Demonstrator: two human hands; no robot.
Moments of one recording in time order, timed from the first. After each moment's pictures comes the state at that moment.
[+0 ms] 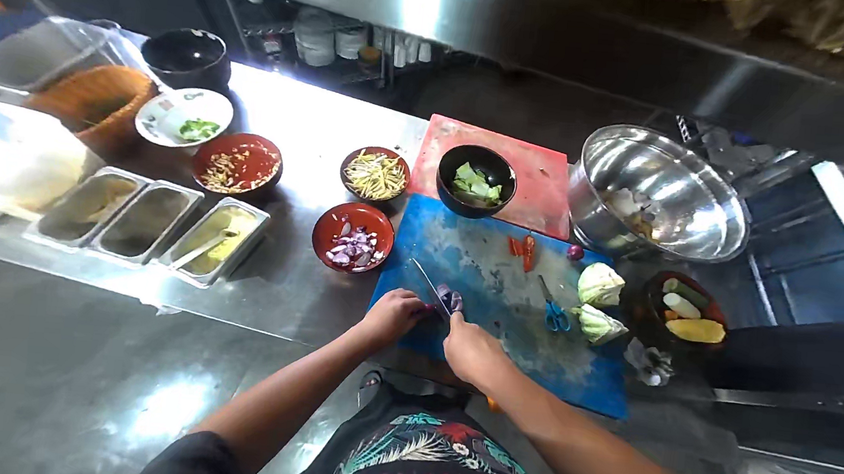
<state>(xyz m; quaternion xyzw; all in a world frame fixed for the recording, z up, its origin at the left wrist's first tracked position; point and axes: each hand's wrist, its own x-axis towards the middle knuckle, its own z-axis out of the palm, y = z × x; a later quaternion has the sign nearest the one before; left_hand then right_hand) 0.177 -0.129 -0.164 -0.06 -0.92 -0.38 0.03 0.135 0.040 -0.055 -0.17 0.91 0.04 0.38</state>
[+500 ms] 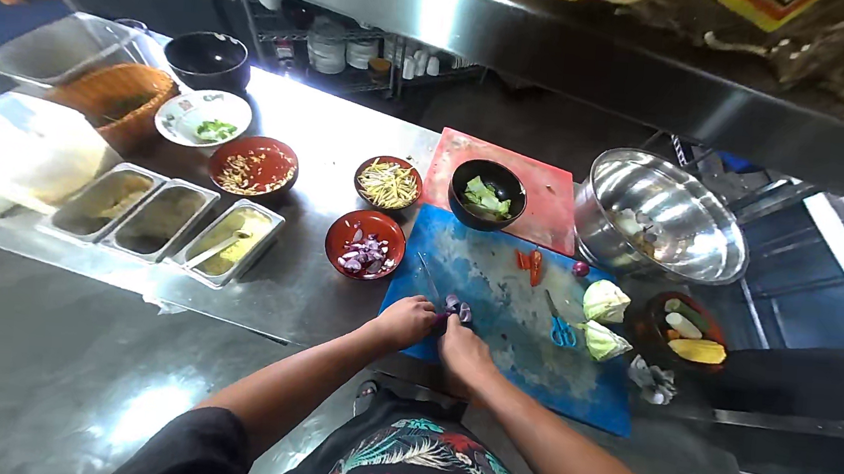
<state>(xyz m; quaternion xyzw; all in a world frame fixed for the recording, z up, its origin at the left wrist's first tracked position) 0.159 -0.138 -0.149 -0.18 -0.94 -0.28 -0.07 0.134 0.017 -0.090 -0.15 0.93 0.02 0.33</state>
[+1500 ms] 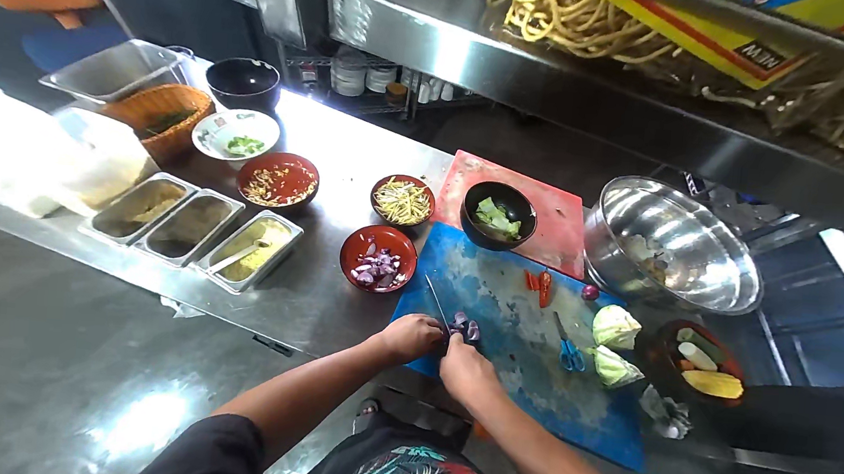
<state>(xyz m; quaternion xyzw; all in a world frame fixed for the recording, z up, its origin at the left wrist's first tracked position) 0.168 -0.143 -0.162 -0.19 -0.93 -0.32 -0.02 0.148 0.000 -0.066 -0.16 0.92 0.06 0.35</state>
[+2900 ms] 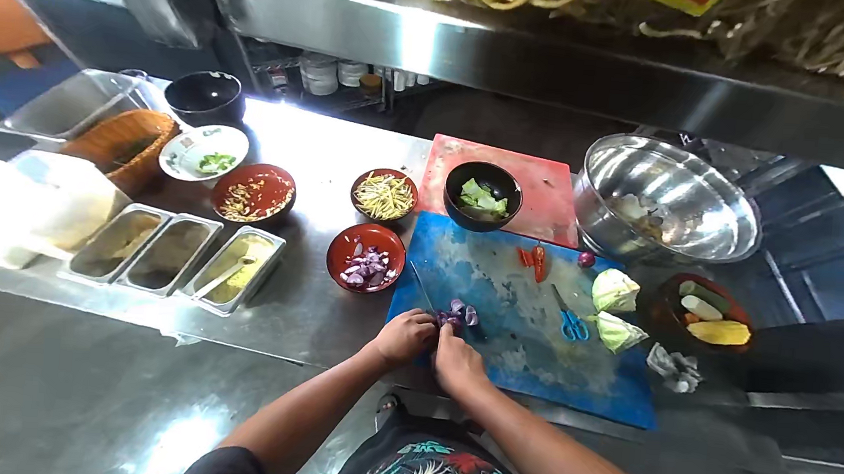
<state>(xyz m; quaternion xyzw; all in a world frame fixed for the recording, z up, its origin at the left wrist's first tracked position) 0.179 -0.139 -0.184 -0.18 -0.93 -0.32 0.08 0.154 0.002 -0.098 -0.15 0.93 0.00 0.34</state>
